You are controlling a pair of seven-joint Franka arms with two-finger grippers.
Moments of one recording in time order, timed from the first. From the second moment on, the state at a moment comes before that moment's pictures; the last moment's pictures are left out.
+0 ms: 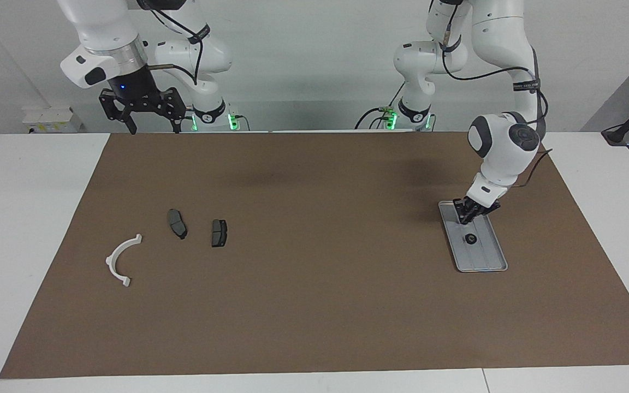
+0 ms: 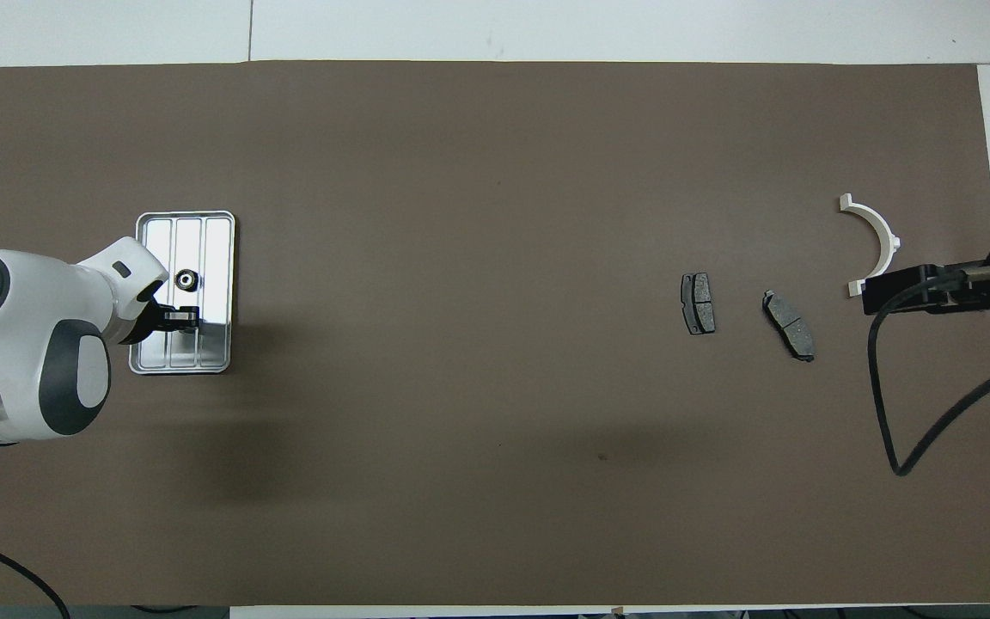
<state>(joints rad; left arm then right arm) -0.03 0.13 0.03 -2.26 -0.02 2.42 0.08 0.01 -0.12 0.06 -1.66 0.00 1.54 0.07</state>
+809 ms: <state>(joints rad) -0.21 0.13 0.01 -1.94 -0.01 2.10 -0.27 0.00 -0.13 0.05 -1.67 0.00 1.54 0.06</state>
